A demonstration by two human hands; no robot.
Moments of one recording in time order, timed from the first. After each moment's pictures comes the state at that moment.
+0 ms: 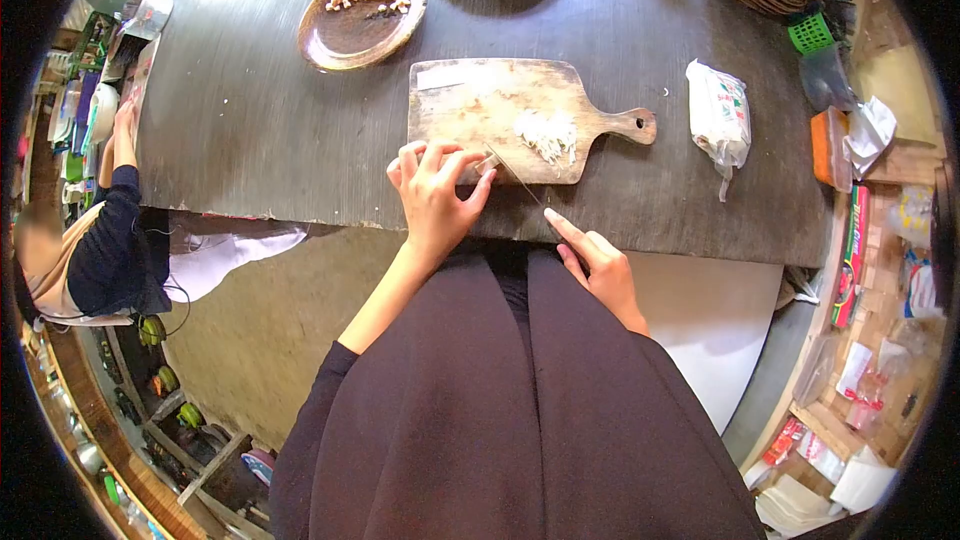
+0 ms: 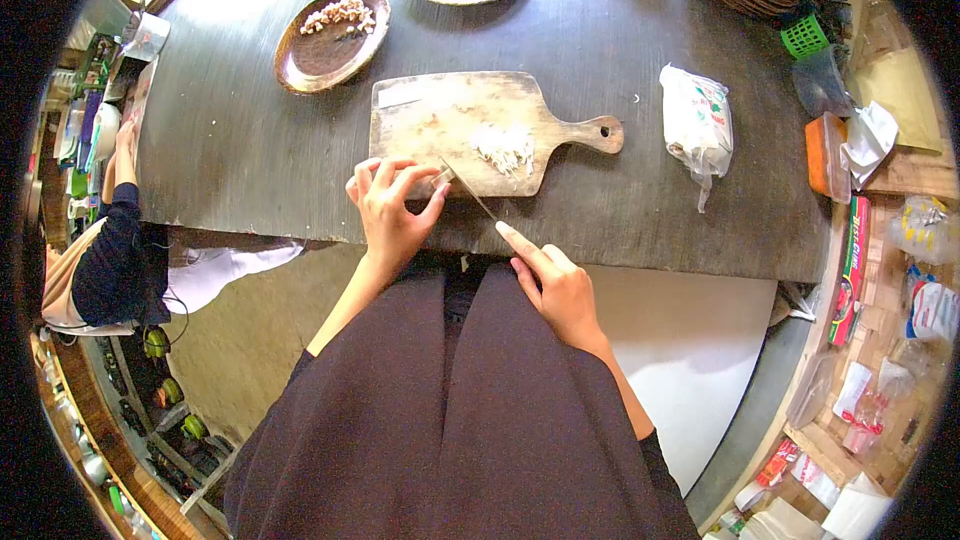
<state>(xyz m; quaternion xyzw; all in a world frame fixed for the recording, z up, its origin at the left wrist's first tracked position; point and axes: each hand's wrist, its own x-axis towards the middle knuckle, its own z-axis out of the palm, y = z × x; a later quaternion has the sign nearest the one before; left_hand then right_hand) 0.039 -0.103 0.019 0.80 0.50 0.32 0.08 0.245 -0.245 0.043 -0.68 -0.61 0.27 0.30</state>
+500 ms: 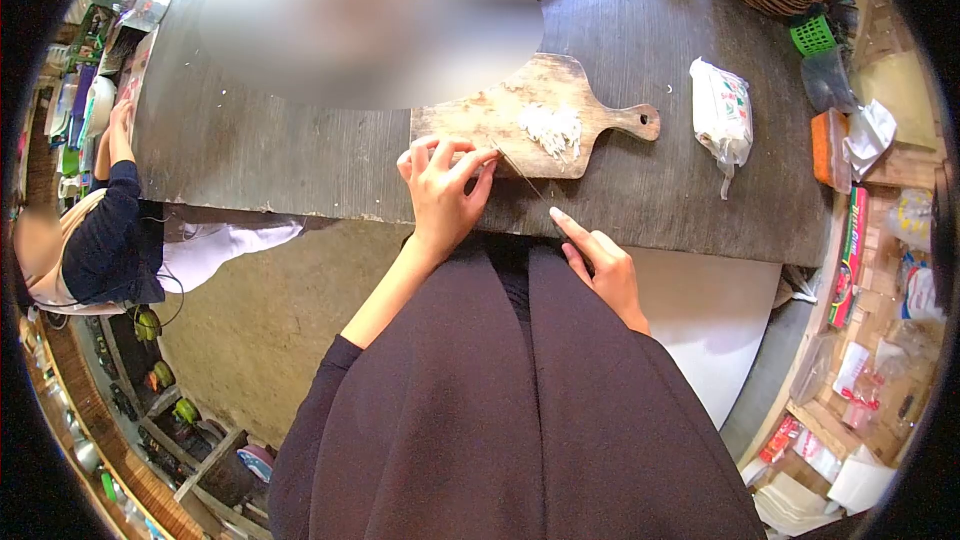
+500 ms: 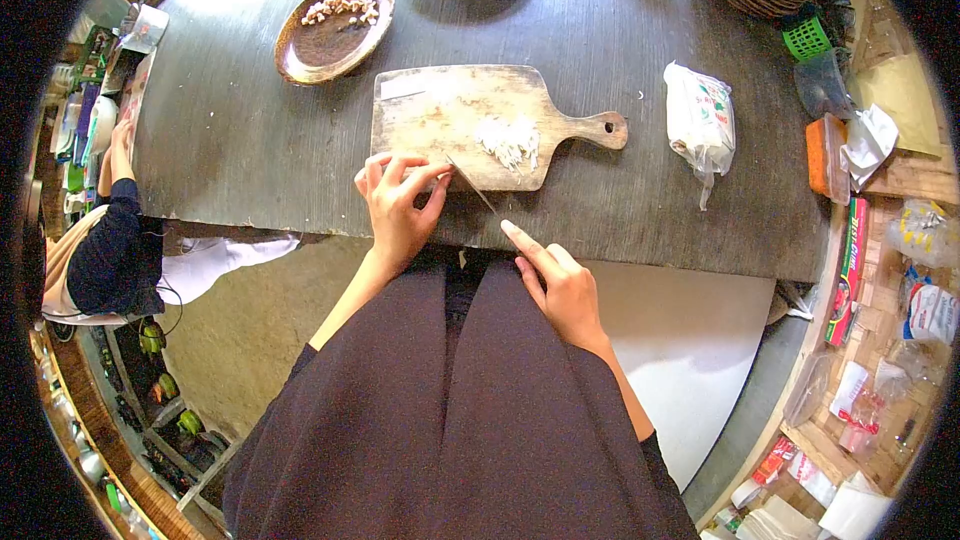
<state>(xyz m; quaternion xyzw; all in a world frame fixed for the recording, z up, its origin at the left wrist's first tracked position) 0.040 -0.106 0.008 0.81 0.47 0.34 0.08 0.243 -0.250 0.045 -0.69 -0.62 0.26 0.29</state>
